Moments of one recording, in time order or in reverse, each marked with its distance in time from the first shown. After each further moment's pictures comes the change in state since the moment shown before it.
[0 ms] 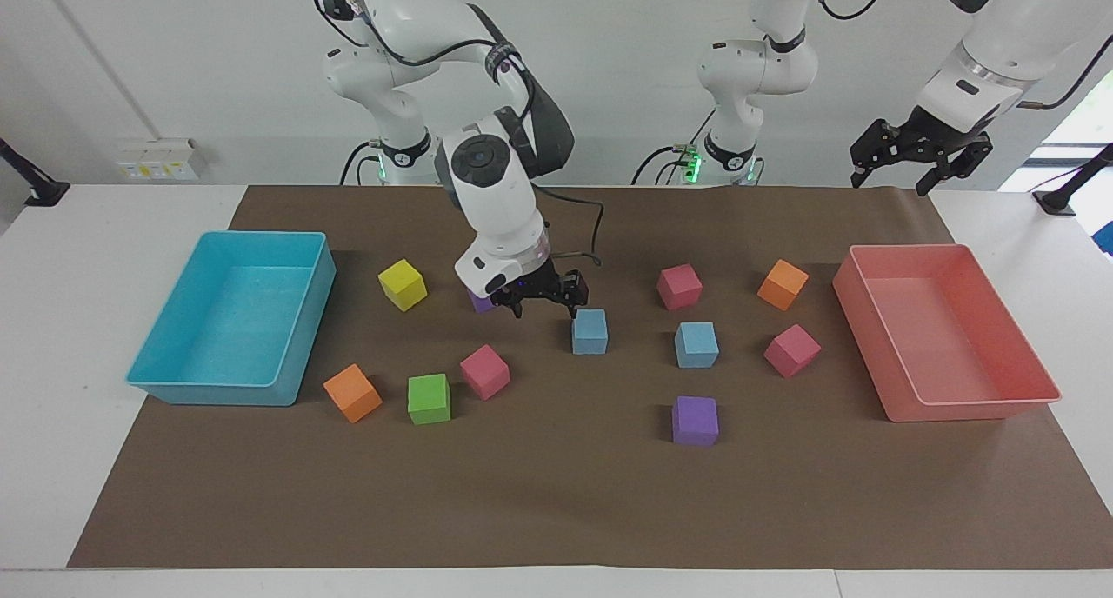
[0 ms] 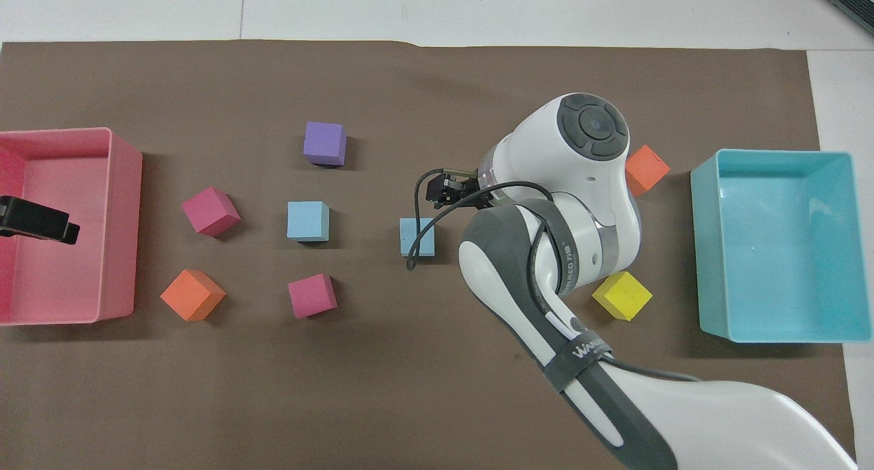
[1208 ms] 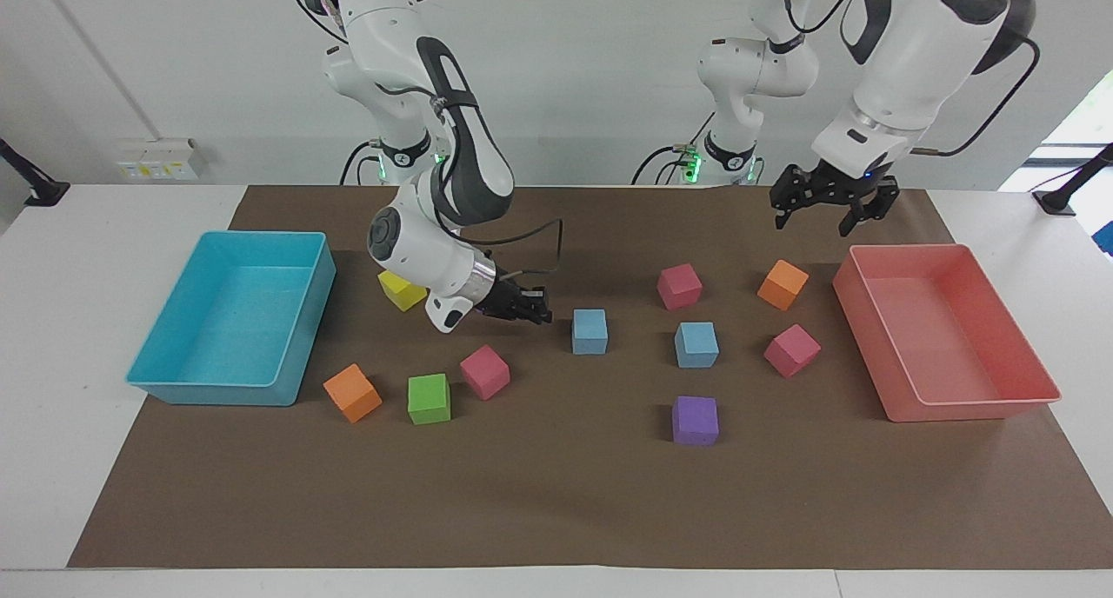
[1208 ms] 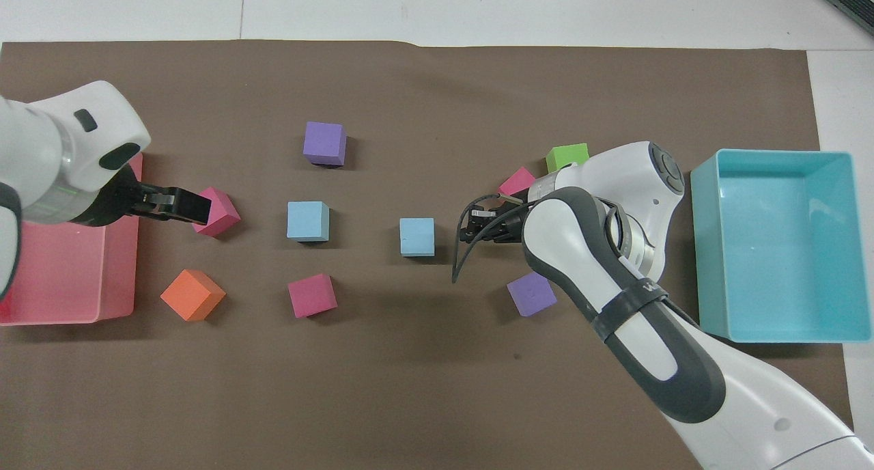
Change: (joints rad) left arm -0.179 0.011 -0.026 -0.193 0.000 0.289 -0.177; right arm -0.084 -0.024 -0.002 -0.263 0.493 0.107 -0.482
